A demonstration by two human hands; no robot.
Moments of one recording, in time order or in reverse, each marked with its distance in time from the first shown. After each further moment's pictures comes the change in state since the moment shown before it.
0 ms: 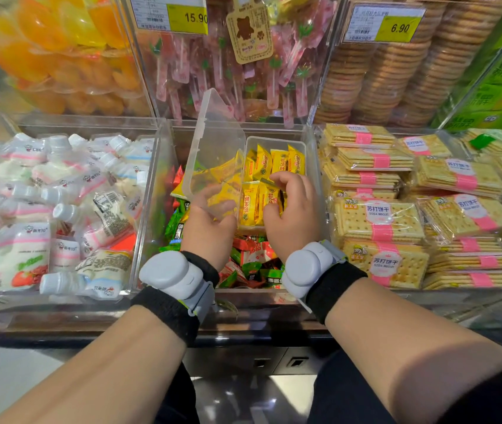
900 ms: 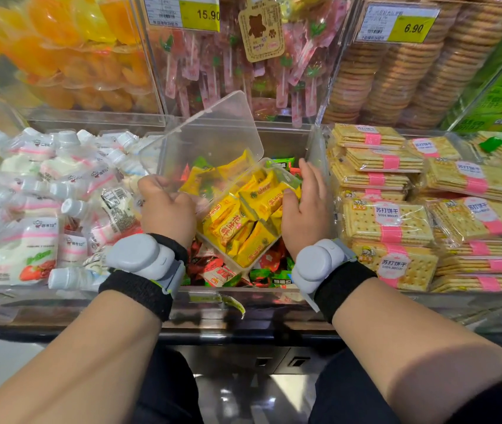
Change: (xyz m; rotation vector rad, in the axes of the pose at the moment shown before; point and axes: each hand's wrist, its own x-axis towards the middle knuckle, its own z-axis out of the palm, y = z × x) left_hand 0.031 0.004 -0.047 0.162 0.323 -0.033; right_hand 0.006 0.005 -0.002 -0.004 -0.022 0.136
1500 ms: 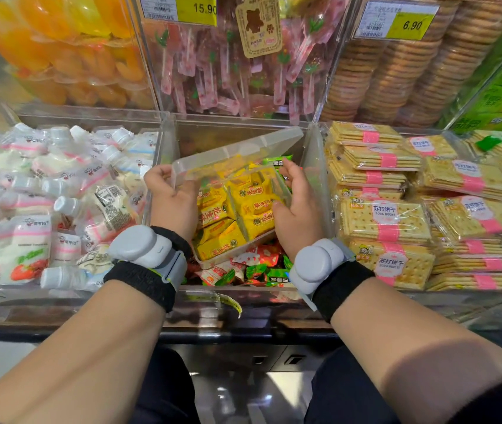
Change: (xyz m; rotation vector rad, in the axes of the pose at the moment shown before) left_hand 0.000 0.006 0.012 -0.117 -0.055 0.114; right_hand -0.004 0.000 0.002 0.115 -0.135 0.019
